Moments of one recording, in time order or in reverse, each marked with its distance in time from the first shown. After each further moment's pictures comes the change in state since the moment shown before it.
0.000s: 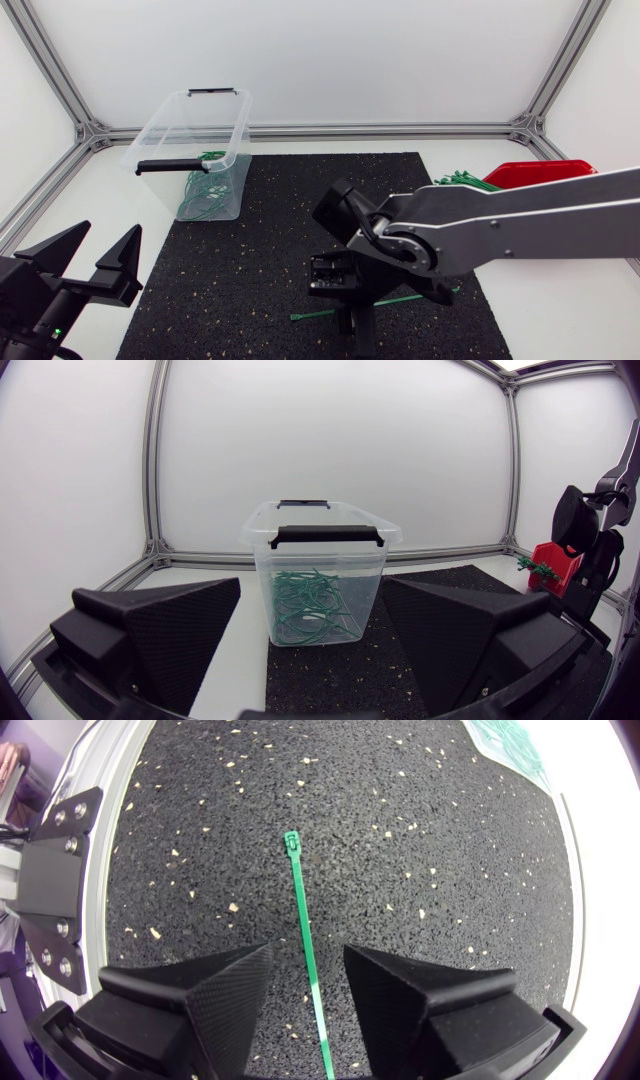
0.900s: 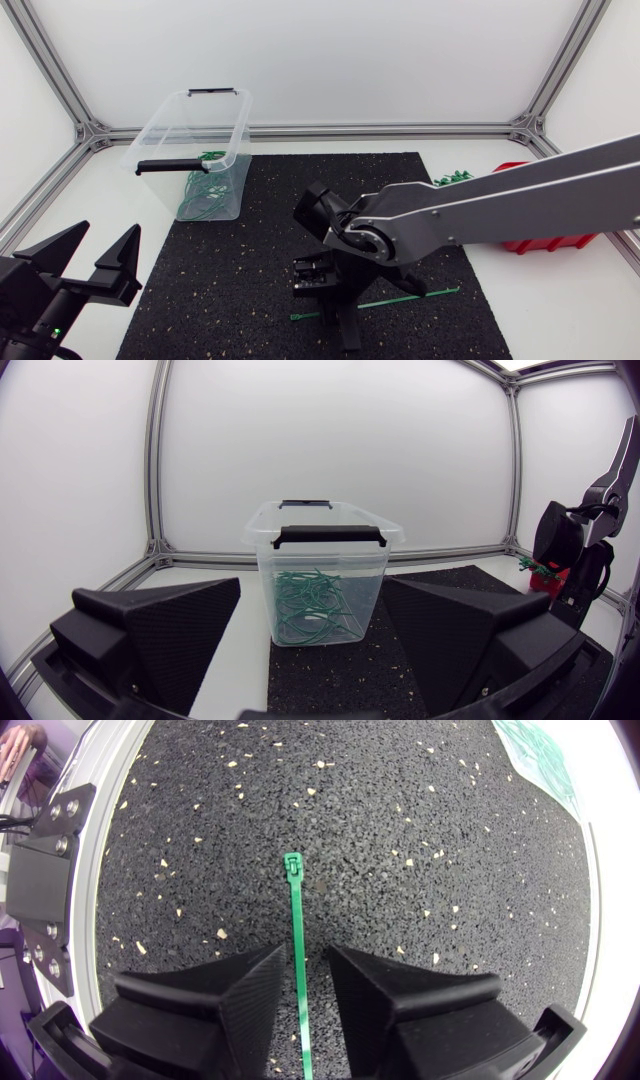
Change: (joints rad) left arm 0.008 0.000 0.000 0.000 0.000 0.000; right arm 0.006 0.149 0.098 -0.004 -0.042 -0.076
